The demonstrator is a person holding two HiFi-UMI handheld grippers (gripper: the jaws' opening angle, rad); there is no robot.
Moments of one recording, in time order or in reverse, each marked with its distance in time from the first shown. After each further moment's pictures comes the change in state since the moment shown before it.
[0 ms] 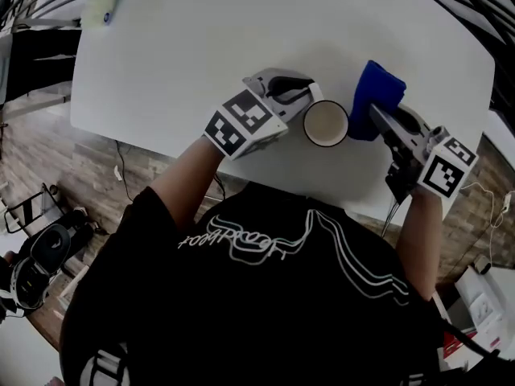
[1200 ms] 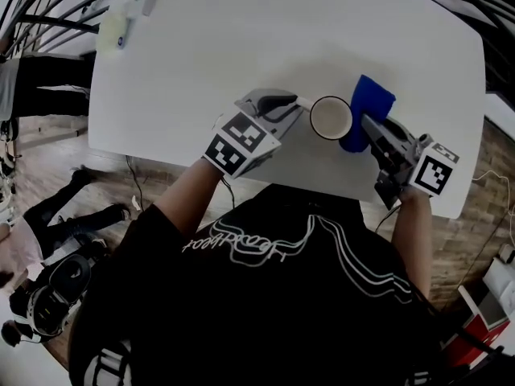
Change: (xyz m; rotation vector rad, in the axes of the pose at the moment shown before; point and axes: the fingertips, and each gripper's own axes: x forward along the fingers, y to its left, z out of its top) left arm 0.003 -0.014 -0.009 0.077 0.130 0.030; right arm -0.029 -0.014 -0.025 0.200 -0.207 0.023
